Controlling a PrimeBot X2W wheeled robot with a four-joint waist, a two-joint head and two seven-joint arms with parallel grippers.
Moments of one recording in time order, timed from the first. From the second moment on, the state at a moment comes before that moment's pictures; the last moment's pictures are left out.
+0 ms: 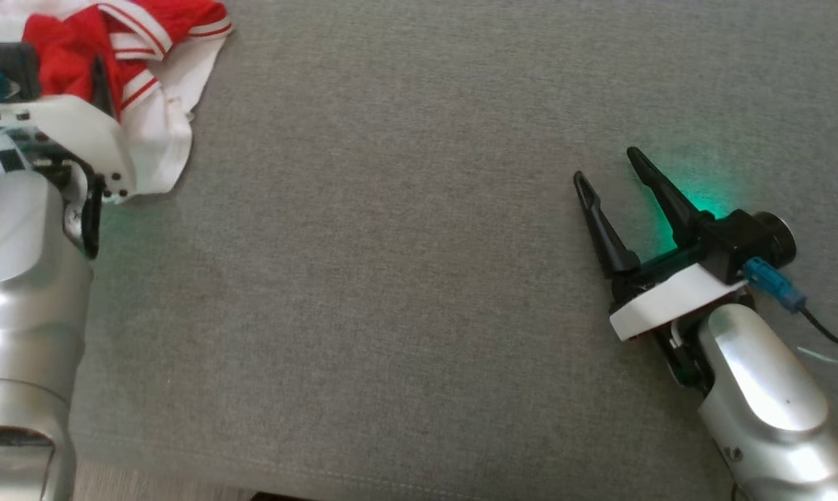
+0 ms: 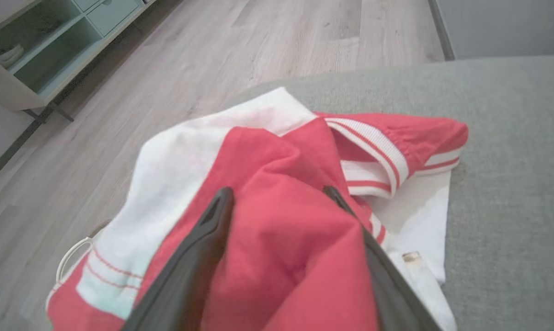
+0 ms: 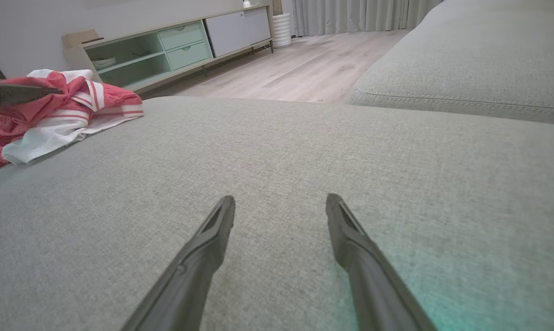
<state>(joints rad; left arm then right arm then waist) -0.97 0.29 -0.23 1.01 -0.25 0.01 0.09 -0.41 -0.23 0.38 0.42 0.24 0.13 -0.26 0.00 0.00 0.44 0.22</state>
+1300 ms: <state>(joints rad) -0.79 0.03 -0.52 0.69 -0.37 -0.07 -0.24 -0.25 -0.12 0.38 0.55 0.29 0.13 -0.26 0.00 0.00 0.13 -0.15</state>
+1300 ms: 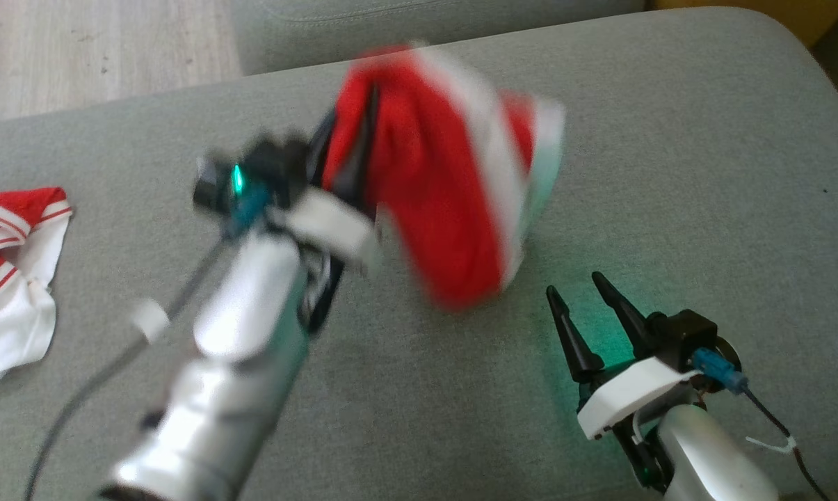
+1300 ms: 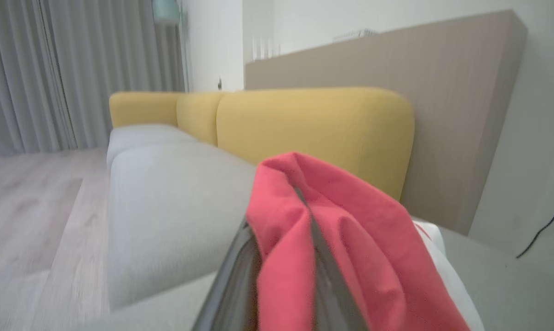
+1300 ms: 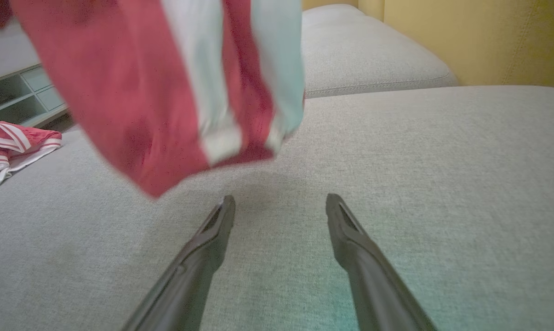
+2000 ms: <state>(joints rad) -0.03 0.12 -0.20 0.36 -0.23 0.05 -0.25 -0.19 -0.09 0.21 0.49 0.27 0.13 -0.26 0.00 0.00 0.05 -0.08</state>
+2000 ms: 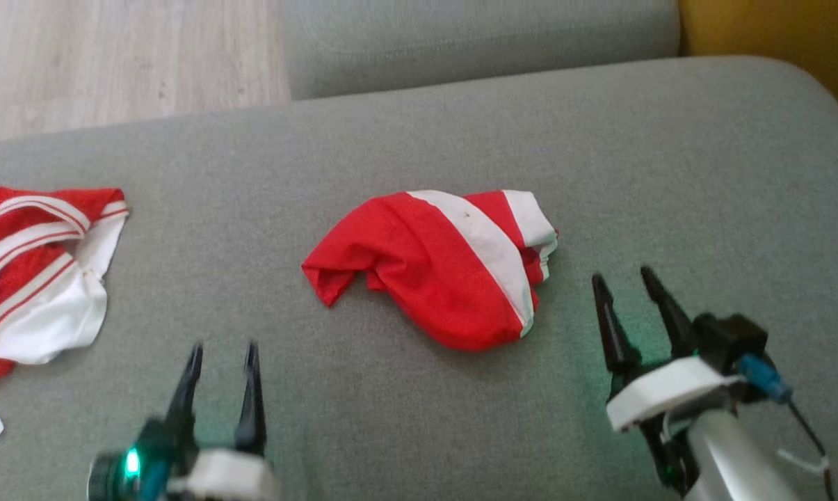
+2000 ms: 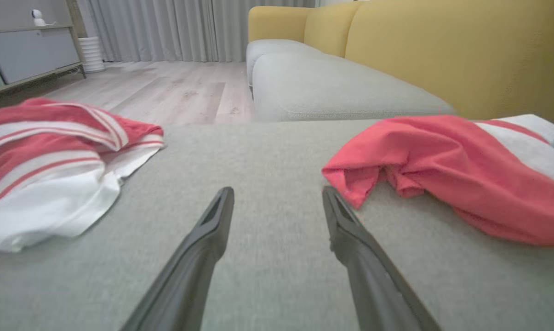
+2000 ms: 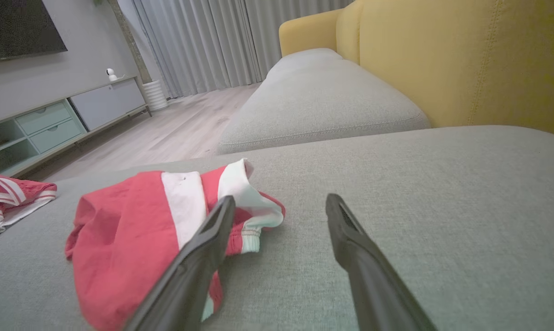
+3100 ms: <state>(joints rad) 0.01 0.05 -0.27 0.38 -0.17 -0.03 -0.25 -0.28 -0.08 0.32 0.82 0.30 0.13 -0.26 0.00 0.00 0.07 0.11</state>
